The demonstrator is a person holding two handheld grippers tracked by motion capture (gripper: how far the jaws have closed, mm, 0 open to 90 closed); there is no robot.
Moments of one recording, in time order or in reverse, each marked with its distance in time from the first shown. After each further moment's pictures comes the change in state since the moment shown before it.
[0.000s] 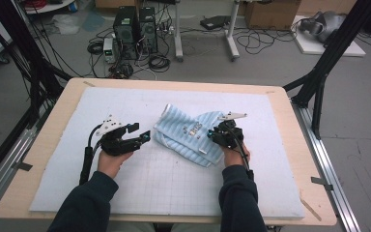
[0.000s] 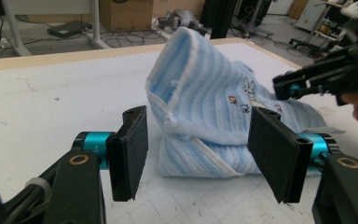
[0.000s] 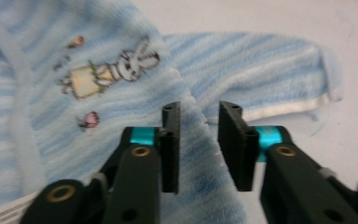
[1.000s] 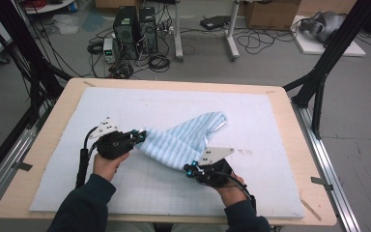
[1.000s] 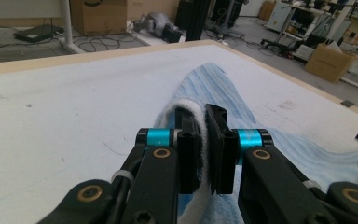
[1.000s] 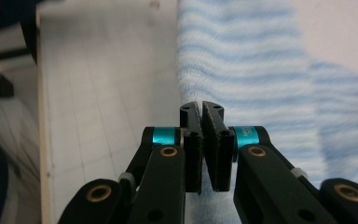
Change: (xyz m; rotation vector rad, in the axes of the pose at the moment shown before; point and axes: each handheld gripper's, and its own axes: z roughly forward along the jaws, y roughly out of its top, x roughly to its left) left arm -0.003 0.002 -0.014 -0.023 -0.103 0.008; right arm 0.096 -0.031 -0.071 -0.099 0.449 -0.371
